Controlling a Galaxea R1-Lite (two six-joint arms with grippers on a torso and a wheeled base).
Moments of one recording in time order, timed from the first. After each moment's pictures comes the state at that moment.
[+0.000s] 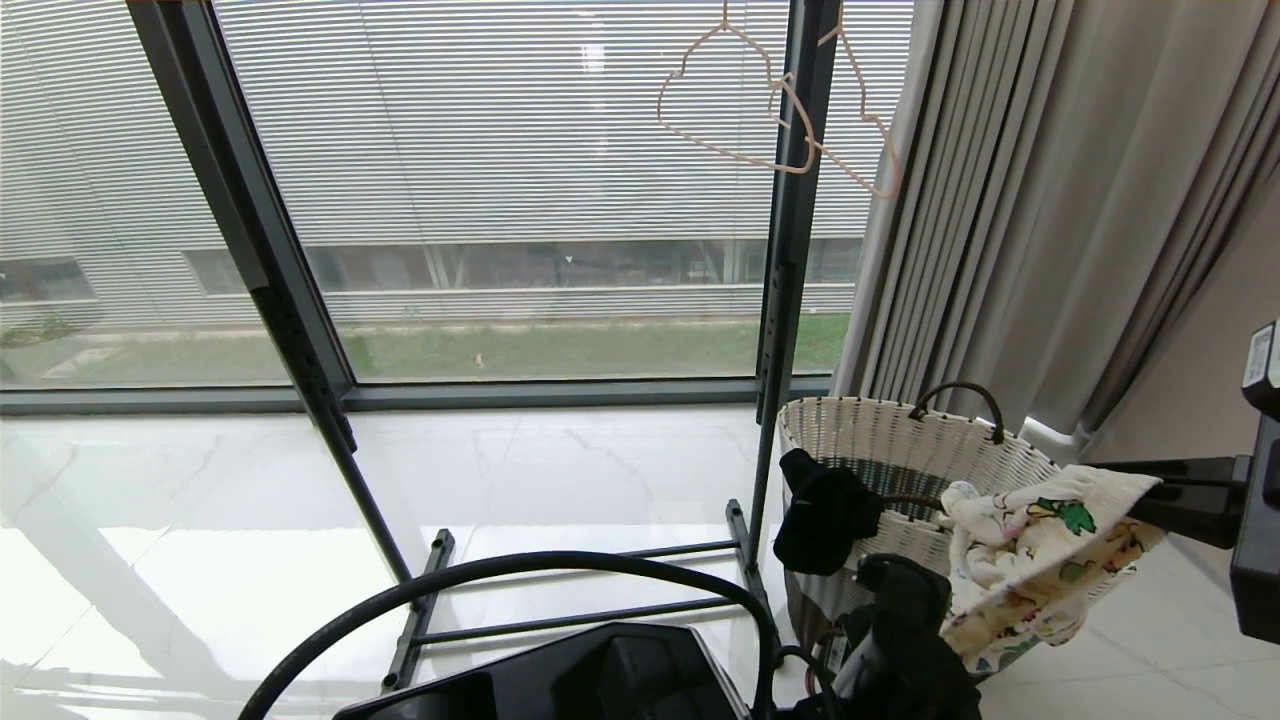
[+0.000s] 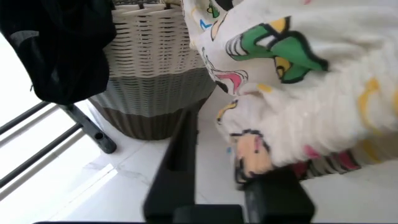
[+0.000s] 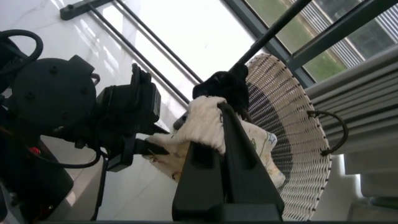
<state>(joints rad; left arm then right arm) -1.10 2.53 -1.31 -0.85 0.26 -0.21 0.50 1.10 -0.83 0.16 0.19 -0.46</state>
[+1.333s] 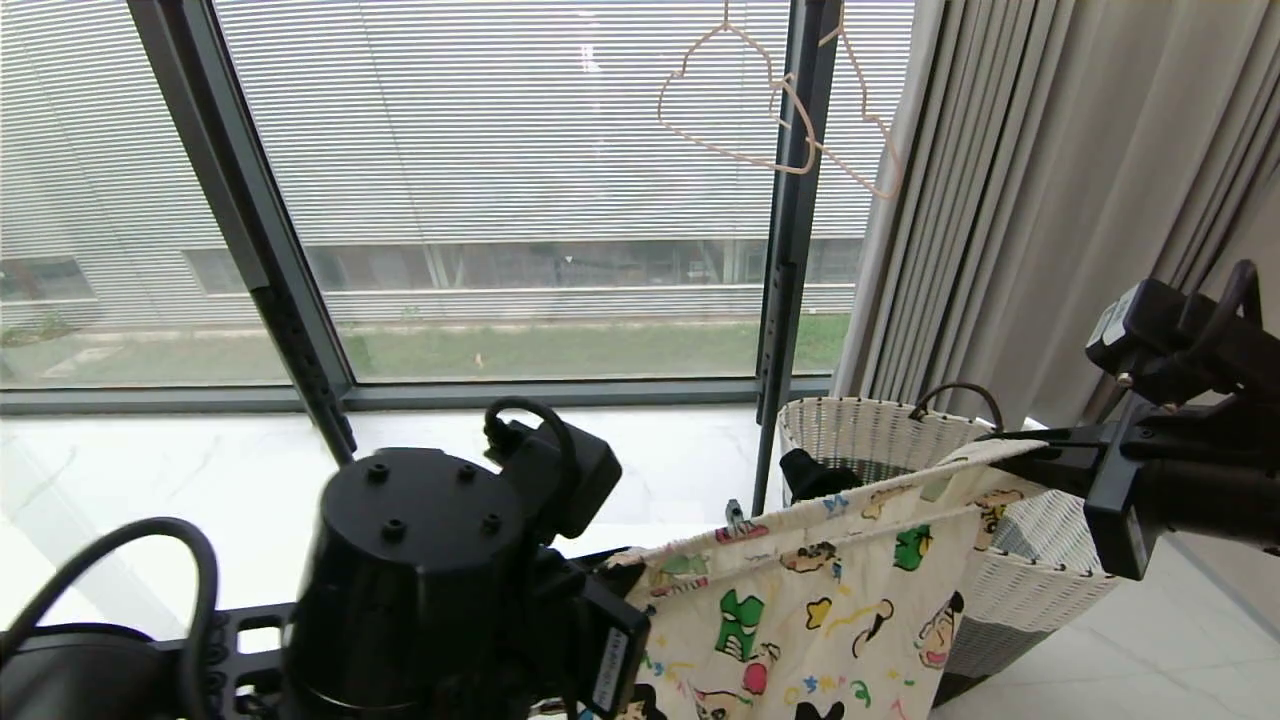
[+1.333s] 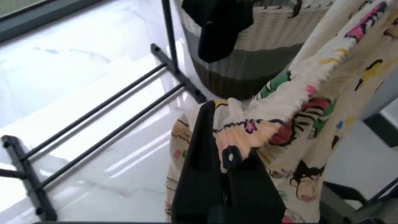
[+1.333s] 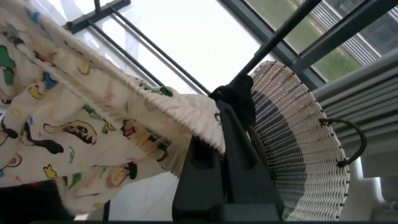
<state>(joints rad) -0.91 1.53 -0.67 -0.34 0.28 -0.09 0.54 1.27 -0.85 -0.01 0.14 -0.38</state>
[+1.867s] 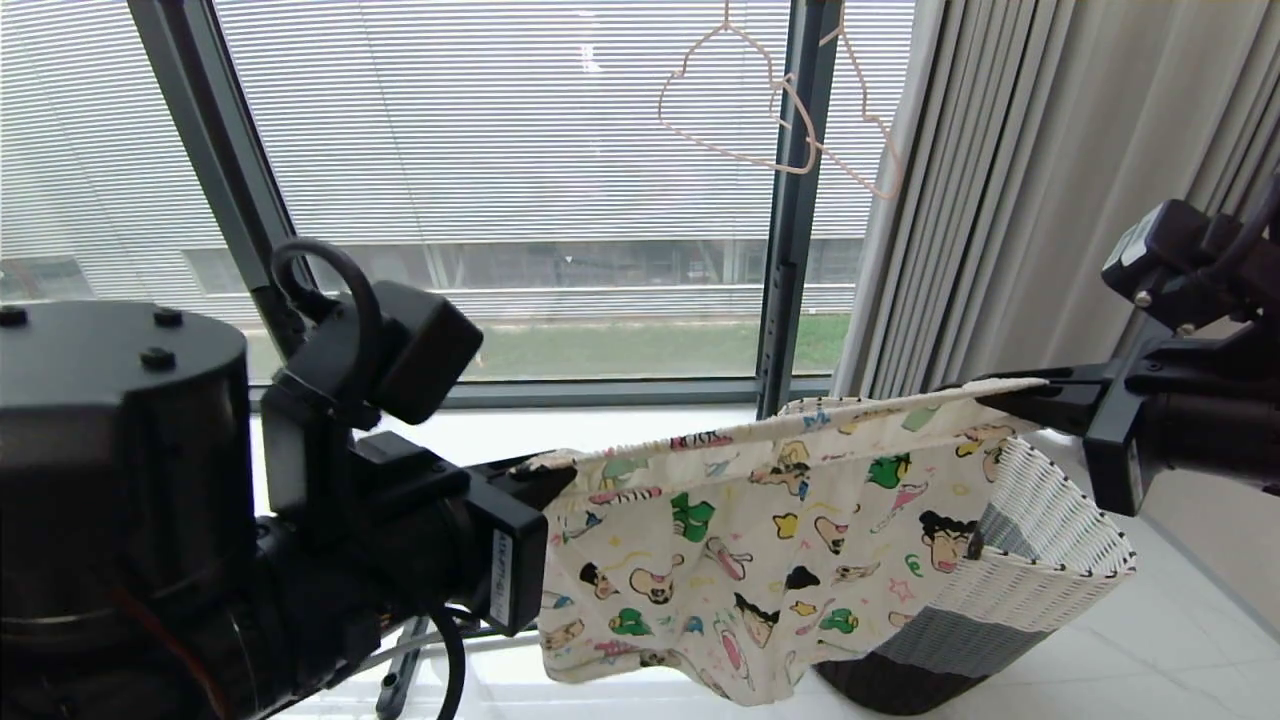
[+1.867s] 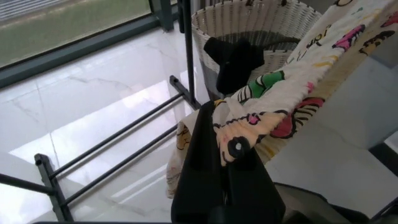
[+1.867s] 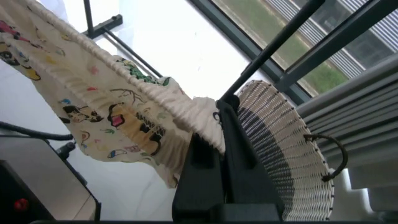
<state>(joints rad) -0.85 1.34 -0.76 -0.25 0.27 -0.04 0.54 1.29 -0.96 0.00 0.14 -0.38</state>
